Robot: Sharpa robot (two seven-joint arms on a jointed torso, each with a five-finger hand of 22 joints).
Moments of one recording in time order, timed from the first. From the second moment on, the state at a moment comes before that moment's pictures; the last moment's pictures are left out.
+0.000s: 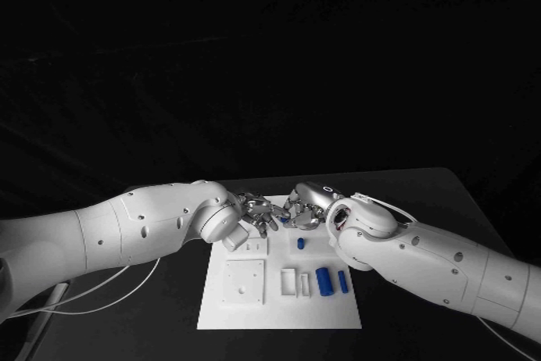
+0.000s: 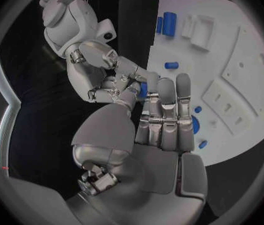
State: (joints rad) left arm 1.37 -0.57 -0.21 1.28 -0.38 -0.18 -0.32; left_hand 1.16 0.11 0.15 -0.17 0.25 1.19 0.07 0.11 0.08 1.45 -0.04 0.35 0.21 1.30 -0.09 0.98 0.58 0.02 1.03 -0.12 0.88 0.61; right arm 1.10 -0.52 0.10 1.35 -1.61 -0.25 -0.28; right_hand 1.29 -0.08 0.38 -0.16 0.13 1.21 0.07 0.06 0.07 1.27 -0.02 0.99 1.18 1.45 -0.09 0.98 1.09 0.07 1.46 -0.10 0.98 1.31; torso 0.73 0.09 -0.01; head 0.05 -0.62
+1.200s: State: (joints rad) left arm 1.35 -0.57 -0.21 1.28 -0.40 -0.17 -0.32; left_hand 1.02 0.02 0.11 -0.08 0.39 1.17 0.01 0.13 1.00 1.39 -0.07 0.51 0.35 1.22 -0.11 1.15 0.48 0.02 0.99 -0.12 0.91 0.70; right arm 1.09 -0.54 0.10 1.39 -1.61 -0.25 -0.27; right_hand 1.28 -0.06 0.37 -0.16 0.12 1.21 0.06 0.06 0.07 1.27 -0.03 0.99 1.18 1.45 -0.09 0.98 1.09 0.07 1.47 -0.11 0.98 1.31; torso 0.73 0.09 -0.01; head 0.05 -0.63
